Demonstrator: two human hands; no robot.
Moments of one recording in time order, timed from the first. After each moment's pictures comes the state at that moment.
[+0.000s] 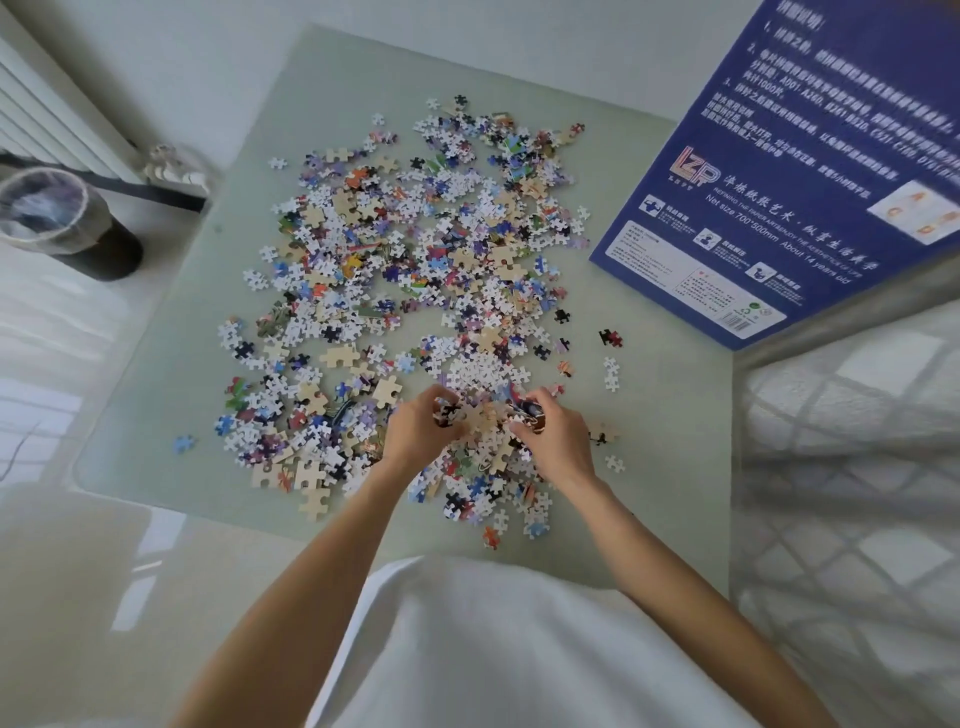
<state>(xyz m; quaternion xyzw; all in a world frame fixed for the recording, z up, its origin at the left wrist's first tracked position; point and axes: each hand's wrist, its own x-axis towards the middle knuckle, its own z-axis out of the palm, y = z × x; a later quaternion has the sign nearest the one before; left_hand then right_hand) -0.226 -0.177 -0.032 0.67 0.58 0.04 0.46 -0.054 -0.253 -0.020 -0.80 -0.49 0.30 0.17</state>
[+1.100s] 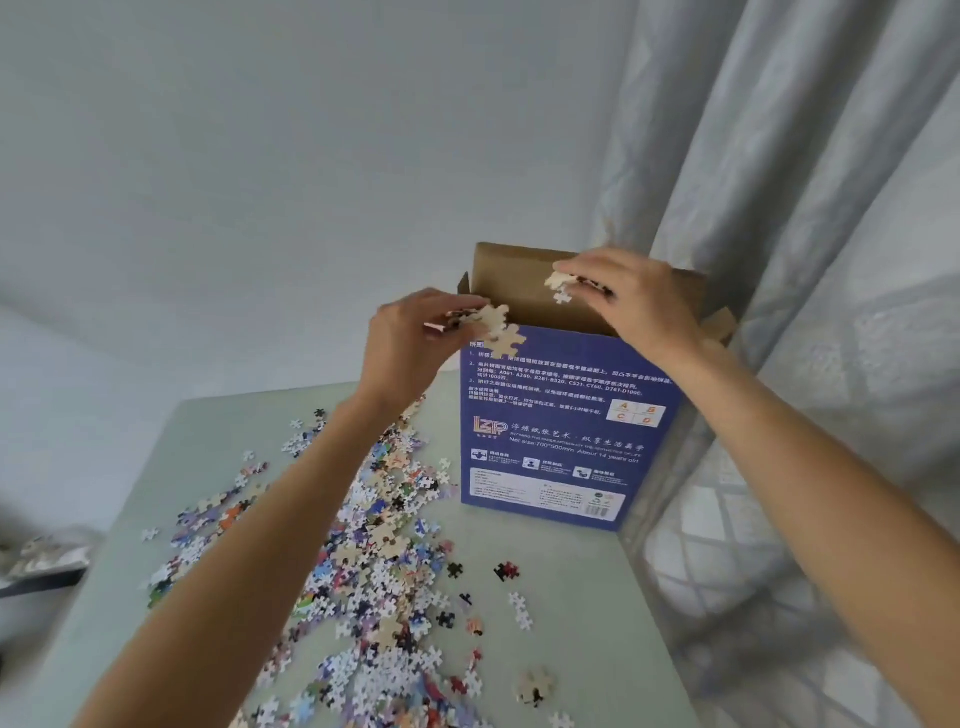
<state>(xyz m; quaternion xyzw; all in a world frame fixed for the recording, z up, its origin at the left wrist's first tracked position) -0.003 -0.022 0.272 0.85 0.17 0.41 0.28 0.219 -0.148 0.293 -0.65 -0.65 -0.23 0.33</state>
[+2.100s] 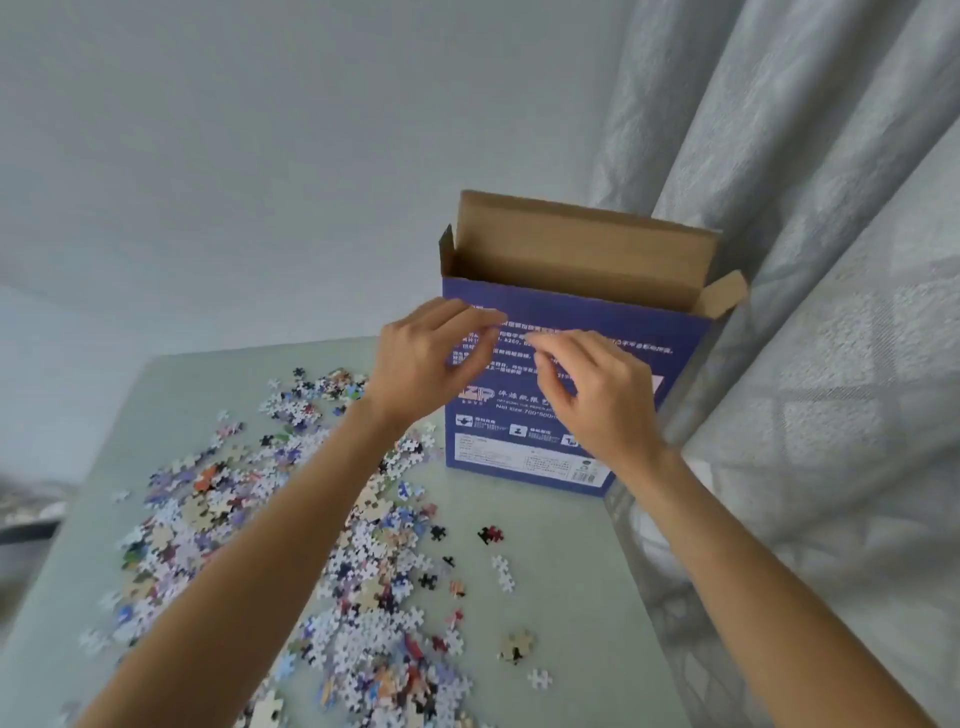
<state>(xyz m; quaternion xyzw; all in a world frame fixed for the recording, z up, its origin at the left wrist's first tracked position) 0.023 -0.031 0.223 0.87 0.05 0.48 0.06 0.151 -0.181 0.215 -0.65 -0.60 -0.30 0.35</state>
